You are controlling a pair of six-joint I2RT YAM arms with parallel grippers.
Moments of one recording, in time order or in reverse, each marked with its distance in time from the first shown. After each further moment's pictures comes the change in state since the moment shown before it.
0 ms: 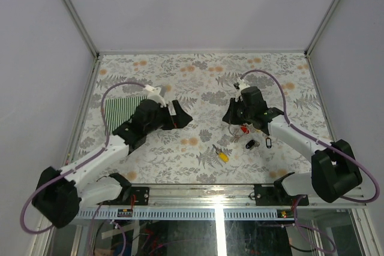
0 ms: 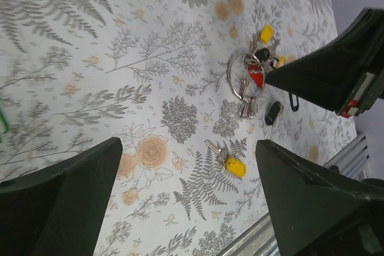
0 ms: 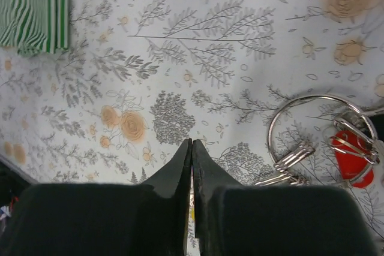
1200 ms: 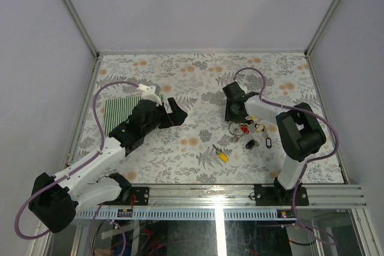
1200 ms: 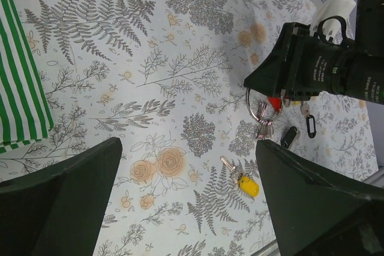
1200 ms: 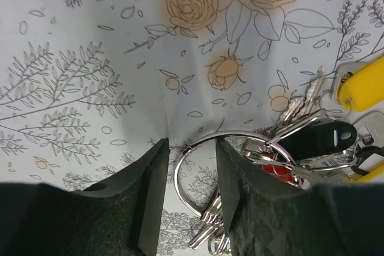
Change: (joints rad) left arm -0.058 -0.013 0.039 -0.053 -0.164 0.003; right arm 0.015 0.443 0.277 -0.266 0.409 0.096
